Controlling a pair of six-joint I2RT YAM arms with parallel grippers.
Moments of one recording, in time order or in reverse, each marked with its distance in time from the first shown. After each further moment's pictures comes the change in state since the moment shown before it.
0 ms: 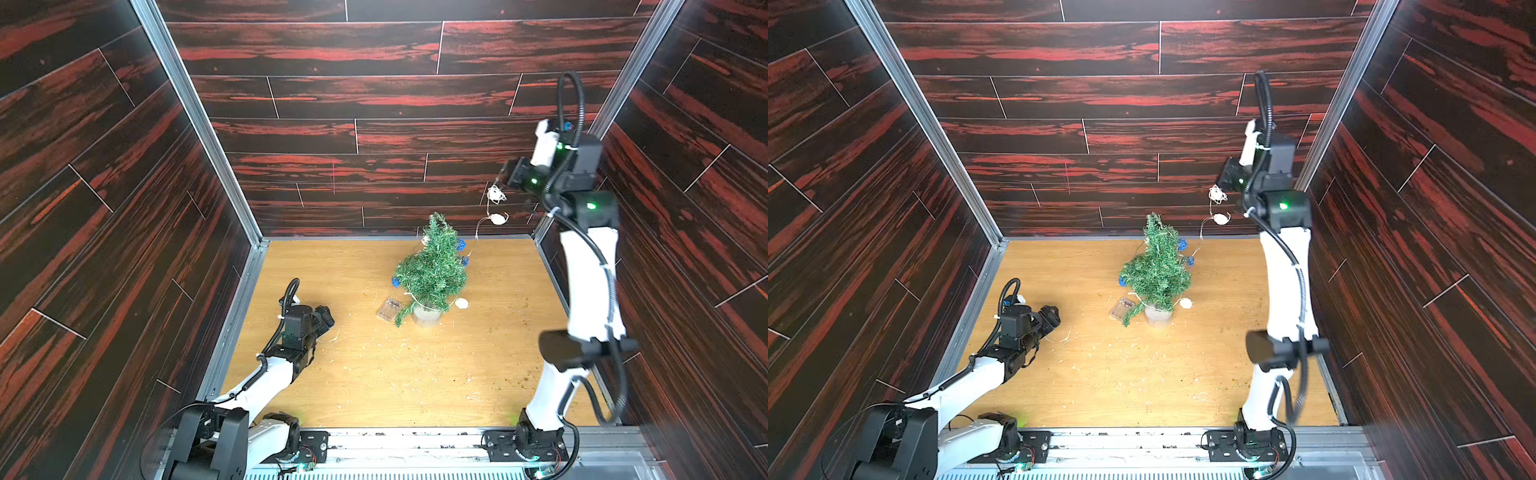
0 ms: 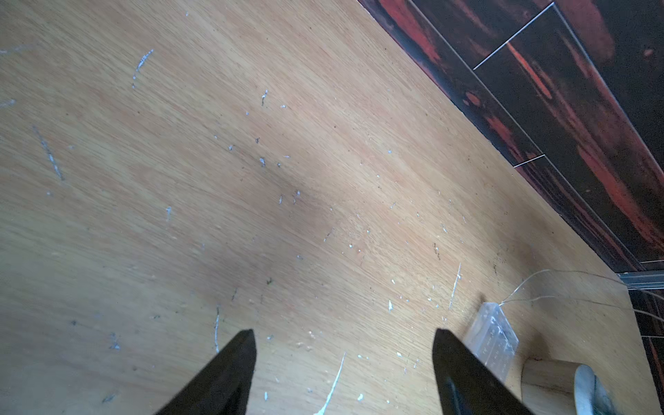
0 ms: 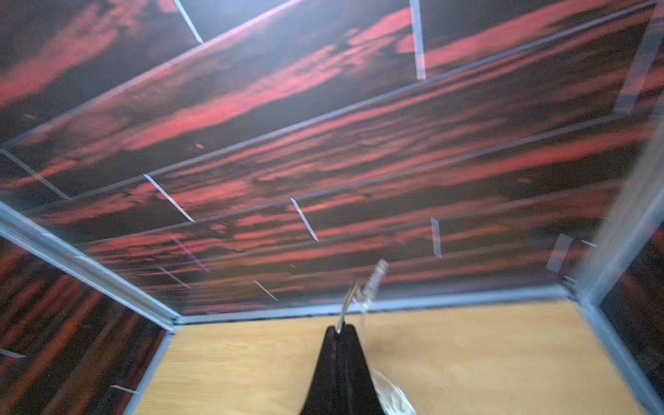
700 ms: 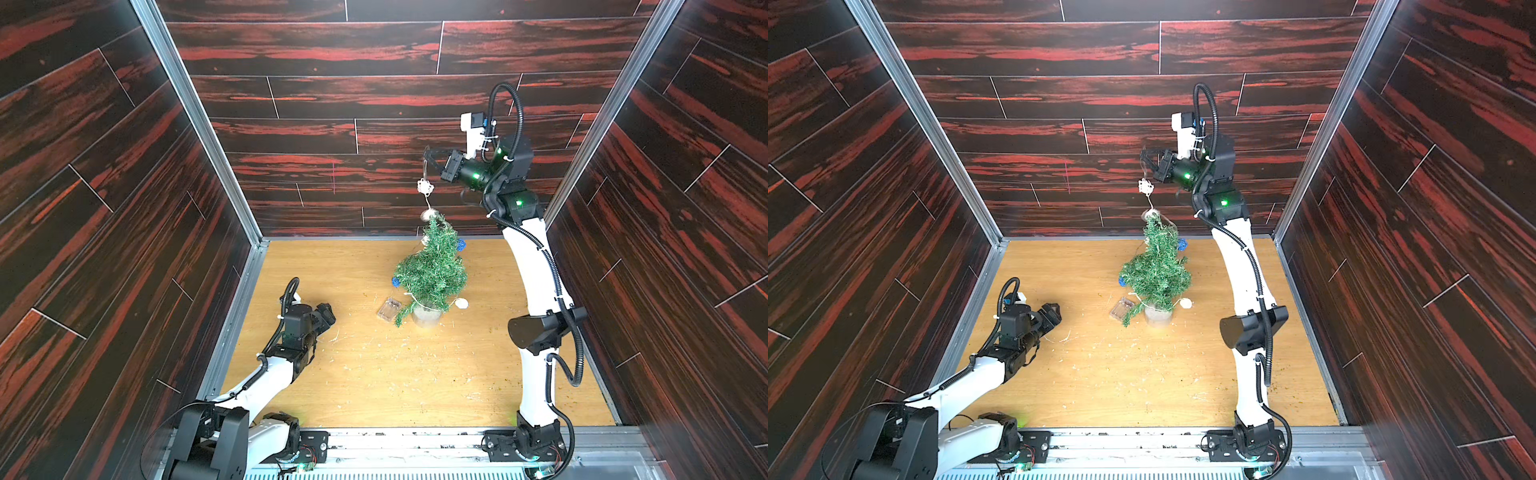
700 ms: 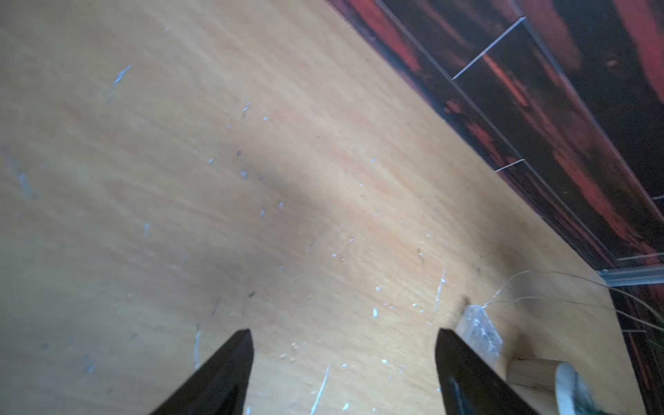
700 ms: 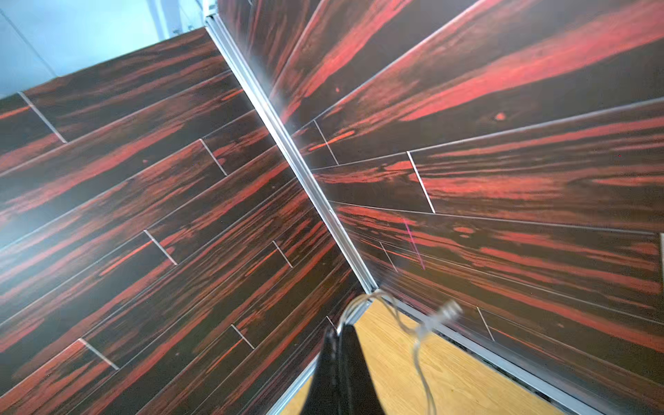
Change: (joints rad) left arm -0.008 0.004 0.000 0.075 0.024 0.023; right arm 0.185 0.190 0.035 0.489 -0.513 0.238
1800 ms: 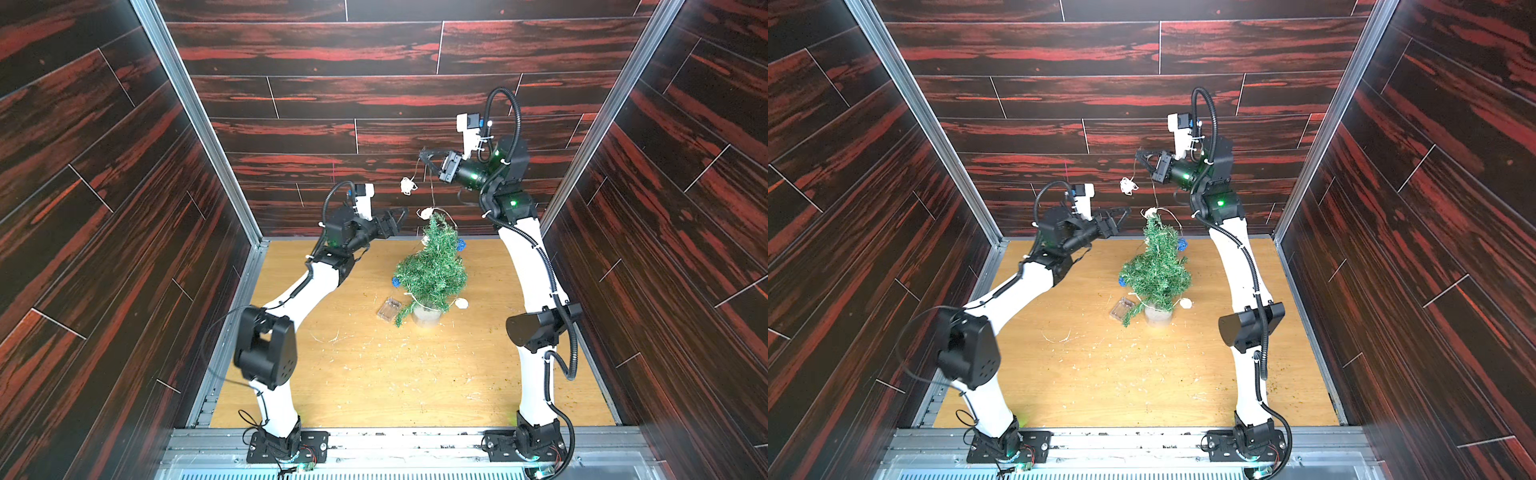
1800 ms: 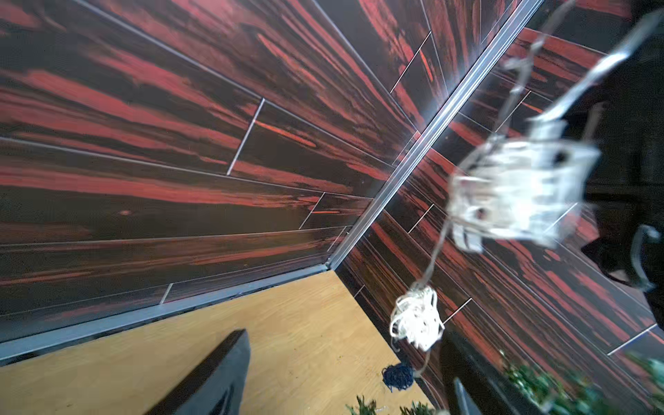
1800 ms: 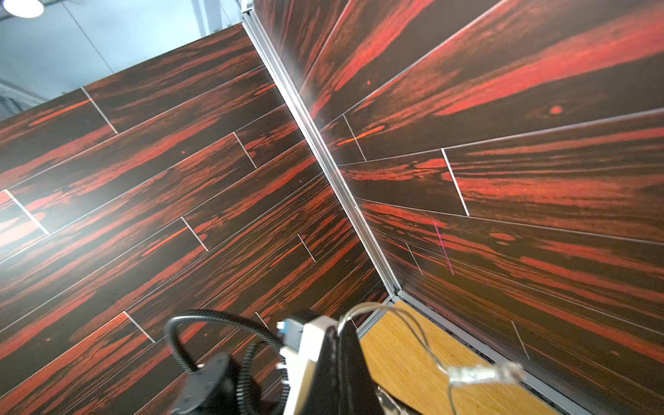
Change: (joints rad) left arm -0.197 0.711 1.163 0.171 0.554 0.083; right arm 0.007 0.031 -0.013 0.097 -0.097 0.045
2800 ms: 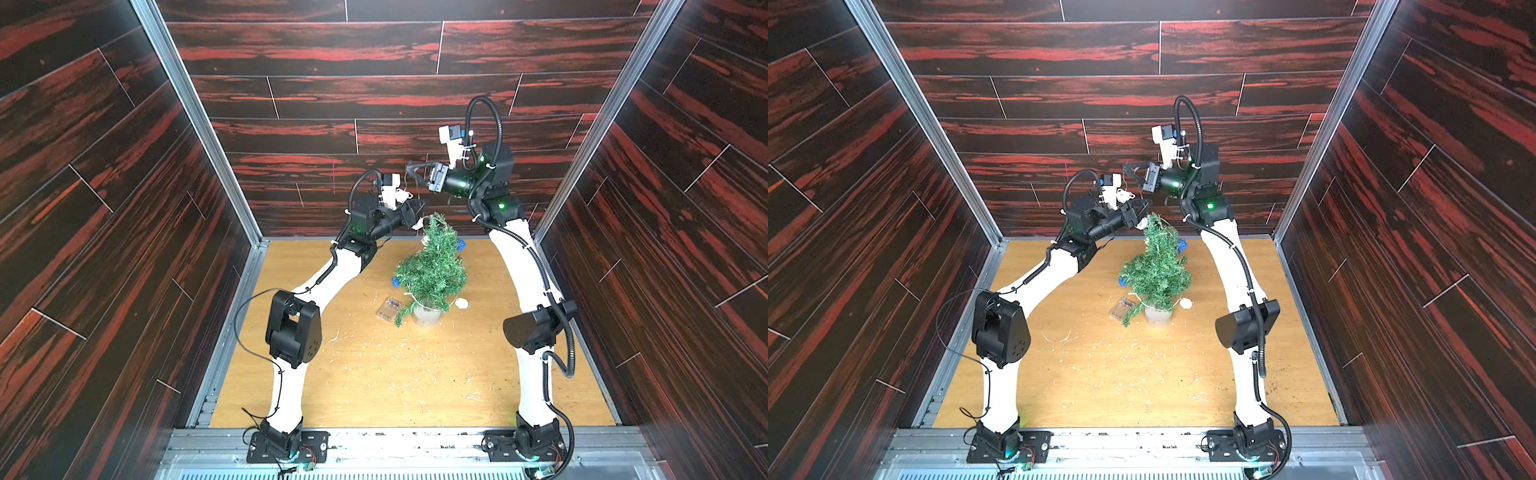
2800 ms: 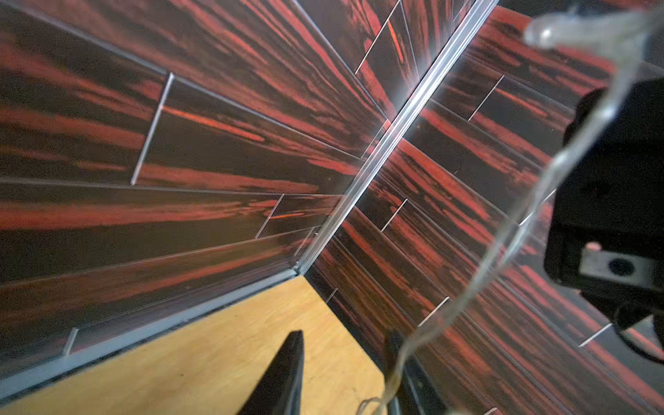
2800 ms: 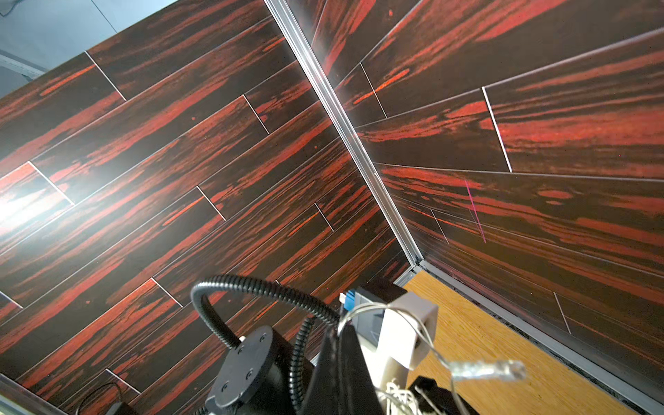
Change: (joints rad) left arm -0.070 0.216 0.332 -0.085 0.020 0.006; right arm 0.035 0.000 -0.066 -0.008 -0.072 -0.010
